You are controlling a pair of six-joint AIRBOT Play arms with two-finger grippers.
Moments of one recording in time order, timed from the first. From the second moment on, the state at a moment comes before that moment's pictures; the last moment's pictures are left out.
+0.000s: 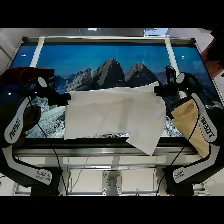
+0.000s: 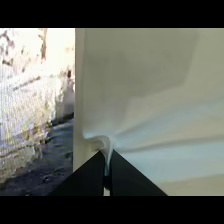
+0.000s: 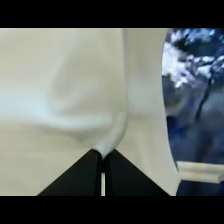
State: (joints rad) left arm 0.07 -1.67 1.29 1.30 -1.08 -1.54; right arm -0.08 -1.69 1.41 -1.36 0.98 1.44
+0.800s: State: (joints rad) left arm 0.07 -1.67 1.31 1.35 -1.09 -1.59; right arm -0.08 -1.69 1.39 -1.48 1.09 1.44
